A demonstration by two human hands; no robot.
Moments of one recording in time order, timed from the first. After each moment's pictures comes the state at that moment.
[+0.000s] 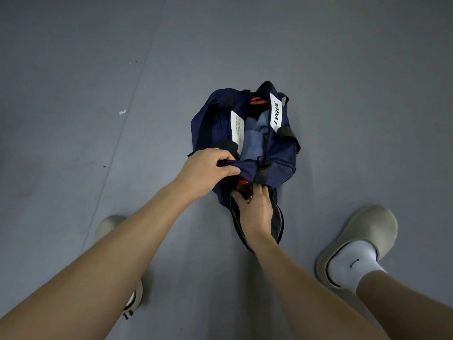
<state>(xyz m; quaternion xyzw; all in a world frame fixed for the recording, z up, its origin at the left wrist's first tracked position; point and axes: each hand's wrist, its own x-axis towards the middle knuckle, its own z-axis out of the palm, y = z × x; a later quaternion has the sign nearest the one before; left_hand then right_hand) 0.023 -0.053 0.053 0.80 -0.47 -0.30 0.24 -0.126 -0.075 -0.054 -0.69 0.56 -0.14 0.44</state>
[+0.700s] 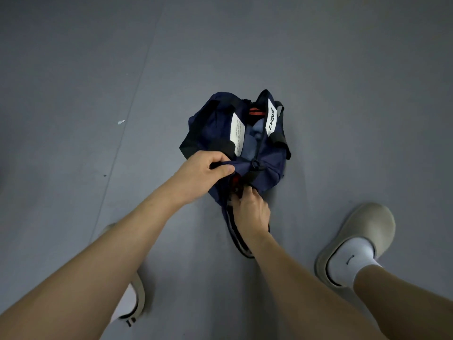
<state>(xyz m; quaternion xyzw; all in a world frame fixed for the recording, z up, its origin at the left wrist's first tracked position) 0.013 -0.047 0.083 0.75 -0.46 -0.37 0.30 -0.125 -0.079 -0.053 -0.78 0.54 -0.08 0.32</state>
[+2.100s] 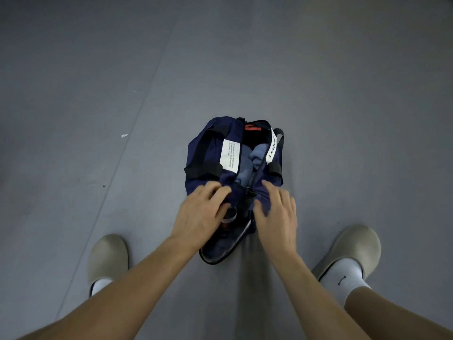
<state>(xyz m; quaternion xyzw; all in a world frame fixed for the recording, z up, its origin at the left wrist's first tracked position) -0.011 -0.006 0.021 0.78 -0.60 0.04 0.18 -0.175 -0.102 0.007 -0.79 0.50 -0.24 0.26</state>
